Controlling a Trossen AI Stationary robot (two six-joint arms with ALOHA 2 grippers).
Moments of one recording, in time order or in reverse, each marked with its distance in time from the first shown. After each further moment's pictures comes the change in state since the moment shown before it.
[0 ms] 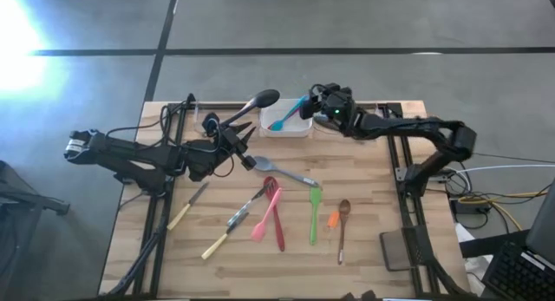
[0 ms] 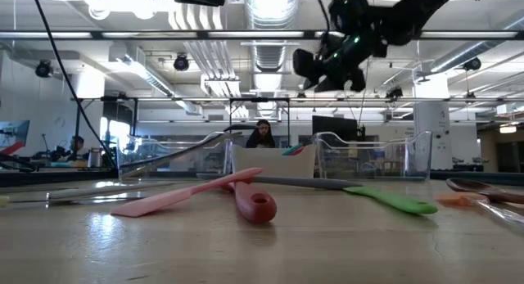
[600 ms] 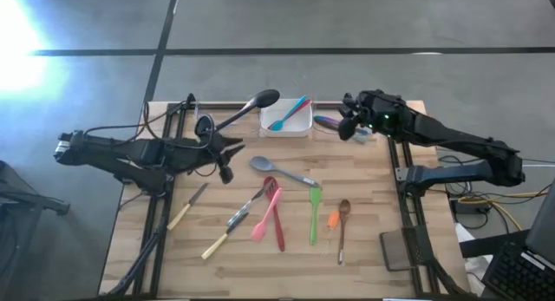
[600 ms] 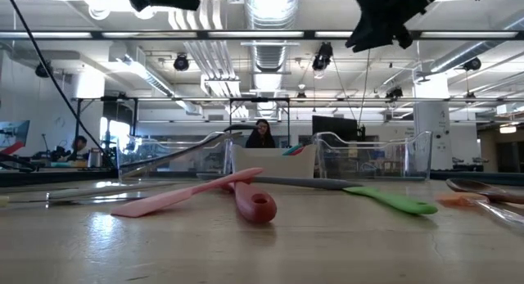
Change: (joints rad) left arm -0.003 -0.195 0.000 -0.448 0.333 -0.266; right arm 0.079 -0.554 0.001 -0.694 -0.240 -0.075
